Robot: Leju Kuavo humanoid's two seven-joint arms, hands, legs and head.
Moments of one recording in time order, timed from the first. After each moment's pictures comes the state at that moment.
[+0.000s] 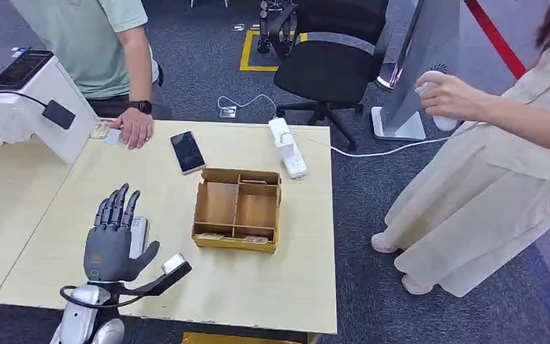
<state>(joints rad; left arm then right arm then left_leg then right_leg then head) 0.07 0.16 -0.18 -1.56 -1.18 0.47 -0.06 -0.04 0.22 -1.03 -0.27 1.38 -0.62 -0.29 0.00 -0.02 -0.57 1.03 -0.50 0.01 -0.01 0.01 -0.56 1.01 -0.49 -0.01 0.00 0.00</state>
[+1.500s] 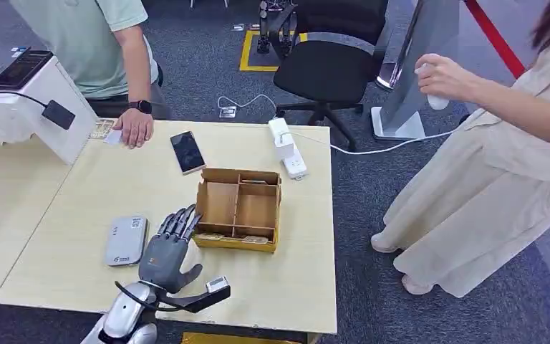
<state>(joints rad) -0.03 0.15 -0.42 -1.39 -1.17 0.33 -0.02 -0.05 0.22 -1.02 -0.26 1.41 -0.62 -0.28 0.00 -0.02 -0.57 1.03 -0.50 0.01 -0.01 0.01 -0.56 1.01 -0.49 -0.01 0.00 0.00</state>
